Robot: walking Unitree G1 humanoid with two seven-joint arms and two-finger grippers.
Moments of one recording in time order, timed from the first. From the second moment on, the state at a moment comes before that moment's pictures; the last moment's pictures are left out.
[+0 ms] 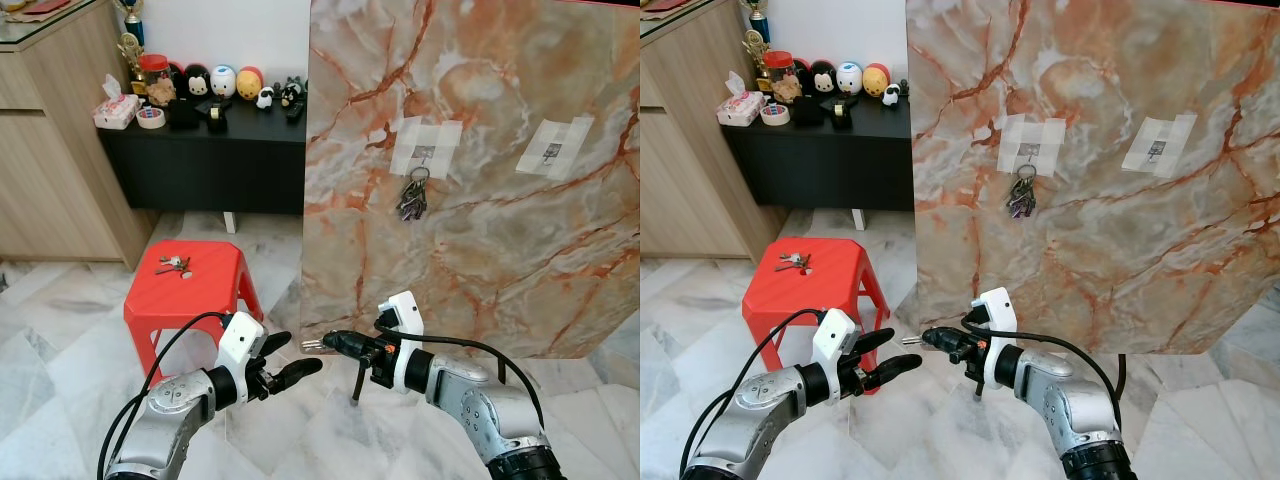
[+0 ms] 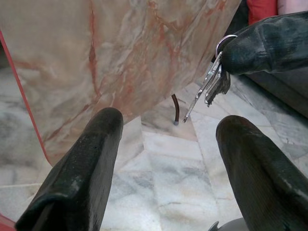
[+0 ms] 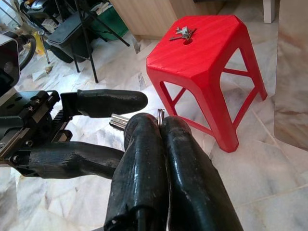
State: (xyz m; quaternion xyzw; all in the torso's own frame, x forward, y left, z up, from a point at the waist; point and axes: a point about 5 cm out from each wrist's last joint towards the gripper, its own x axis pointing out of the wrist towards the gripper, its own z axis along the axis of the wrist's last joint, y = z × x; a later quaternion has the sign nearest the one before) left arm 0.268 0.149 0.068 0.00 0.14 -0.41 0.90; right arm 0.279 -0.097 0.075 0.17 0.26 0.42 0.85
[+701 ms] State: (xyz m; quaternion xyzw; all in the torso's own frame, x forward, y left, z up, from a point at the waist) left arm 0.267 0.140 0.068 -0.03 0.13 -0.42 0.90; right arm 0.279 -0.096 0.075 0.18 0.26 0.42 0.85
